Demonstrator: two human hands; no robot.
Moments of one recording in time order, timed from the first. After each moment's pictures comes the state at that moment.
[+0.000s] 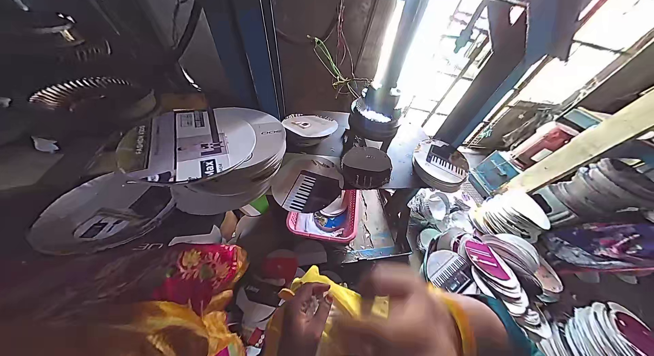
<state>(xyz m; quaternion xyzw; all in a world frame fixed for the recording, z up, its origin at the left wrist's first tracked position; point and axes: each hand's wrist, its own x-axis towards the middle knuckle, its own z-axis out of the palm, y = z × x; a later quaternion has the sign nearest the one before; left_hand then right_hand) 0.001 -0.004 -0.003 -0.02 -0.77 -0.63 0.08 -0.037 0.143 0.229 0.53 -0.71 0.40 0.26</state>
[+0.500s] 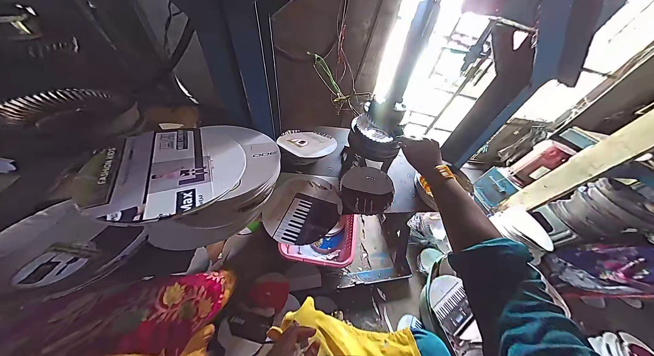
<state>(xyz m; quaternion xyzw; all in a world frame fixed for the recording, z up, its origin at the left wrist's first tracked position) -0.011 -0.023 0.014 -0.03 -0.81 -0.59 0.00 -0.347 0.281 0.200 0.06 -0.98 -0.04 0.19</state>
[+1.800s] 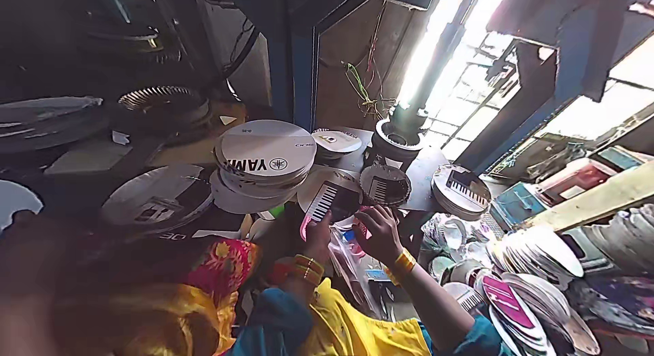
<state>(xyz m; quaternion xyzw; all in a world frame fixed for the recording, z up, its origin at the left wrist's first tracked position) -0.173 0.002 0.057 0.34 -0.55 -0.76 -0.03 -0.186 0.163 0.069 0.36 -0.83 0.20 0.37</state>
